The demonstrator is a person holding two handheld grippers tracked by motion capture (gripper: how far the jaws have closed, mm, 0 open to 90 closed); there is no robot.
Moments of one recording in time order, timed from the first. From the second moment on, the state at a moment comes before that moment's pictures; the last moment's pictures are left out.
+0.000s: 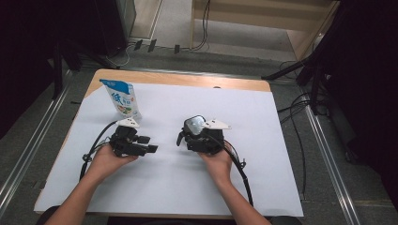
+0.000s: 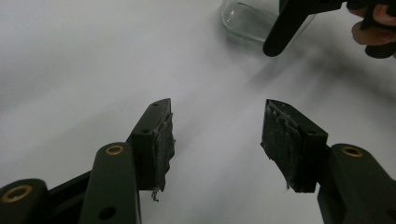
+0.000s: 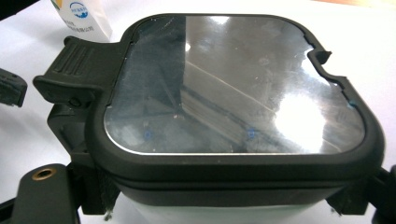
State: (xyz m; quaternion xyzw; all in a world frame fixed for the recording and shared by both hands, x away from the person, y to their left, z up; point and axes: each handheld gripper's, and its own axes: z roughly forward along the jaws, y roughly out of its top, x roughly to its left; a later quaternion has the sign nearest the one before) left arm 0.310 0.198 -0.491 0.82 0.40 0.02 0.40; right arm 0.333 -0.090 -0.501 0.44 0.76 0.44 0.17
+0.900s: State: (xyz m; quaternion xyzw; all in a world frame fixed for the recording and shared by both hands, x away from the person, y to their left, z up) left arm 0.312 0.195 -0.486 0.82 0.39 0.02 0.42; right arm 0.303 -0.116 -0.485 0.41 0.78 0.45 0.14
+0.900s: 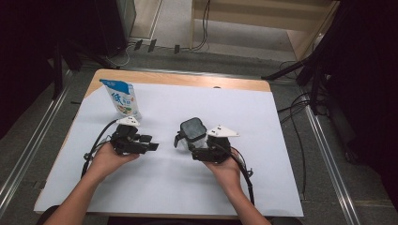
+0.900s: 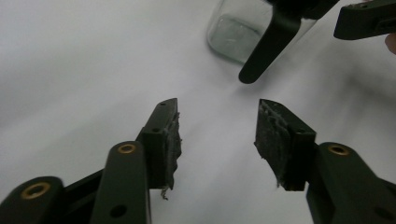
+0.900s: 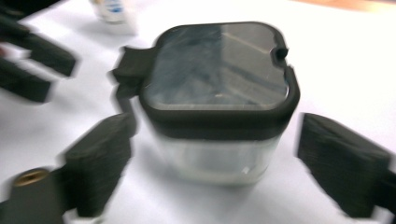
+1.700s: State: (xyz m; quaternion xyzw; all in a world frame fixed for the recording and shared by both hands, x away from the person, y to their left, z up) left arm 0.346 0.160 -0.481 0.84 0.35 -0.01 0.43; right arm 0.310 -0.148 -0.486 0.38 0.80 0.46 0.11
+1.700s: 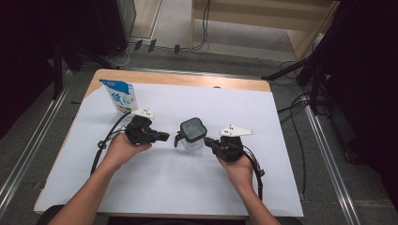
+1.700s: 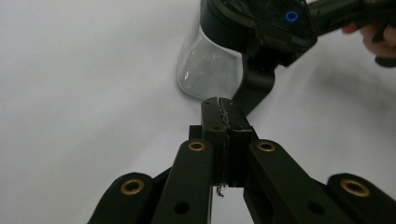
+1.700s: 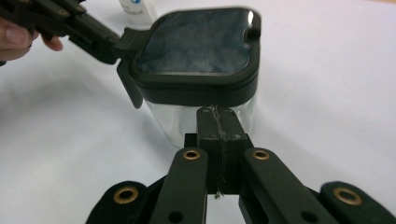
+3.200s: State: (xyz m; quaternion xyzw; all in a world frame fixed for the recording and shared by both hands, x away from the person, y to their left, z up) left arm 0.336 0.123 -0.494 0.85 0.31 -0.01 0.42; right arm 0.326 -0.150 -0.497 0.40 0.79 0.46 0.08
